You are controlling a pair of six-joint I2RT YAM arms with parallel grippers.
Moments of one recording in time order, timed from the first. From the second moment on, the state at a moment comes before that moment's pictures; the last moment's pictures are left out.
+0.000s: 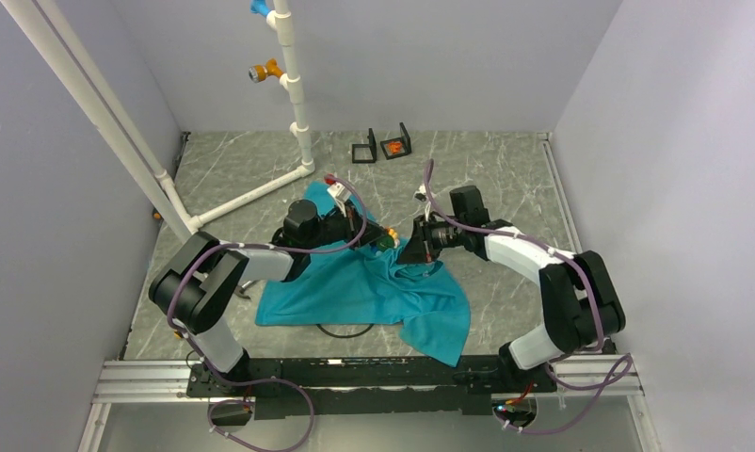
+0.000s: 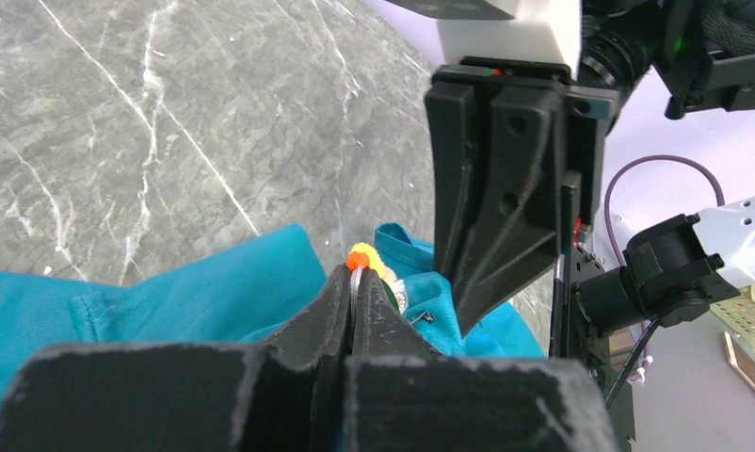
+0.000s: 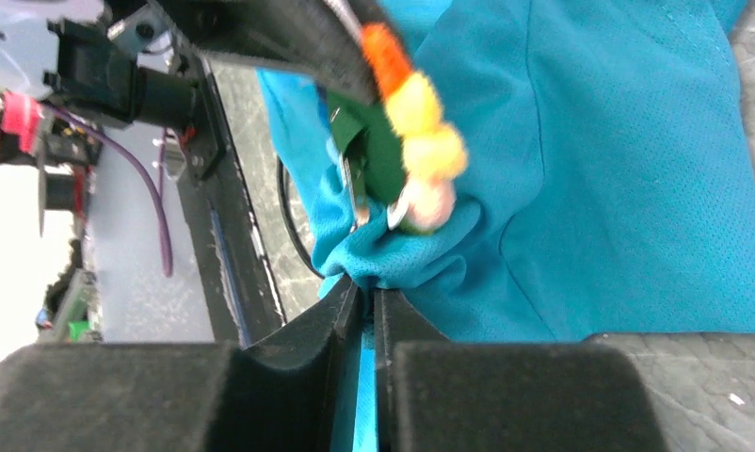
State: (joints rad) left arm -0.56 1.68 0.67 0.95 0.63 -0.52; right arm 0.36 1.48 0.79 -0.11 -0.95 0.10
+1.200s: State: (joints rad) left arm -0.60 1.71 0.67 1.02 0.69 -0.52; right arm 0.36 1.56 0.82 0.00 -0.92 0.23
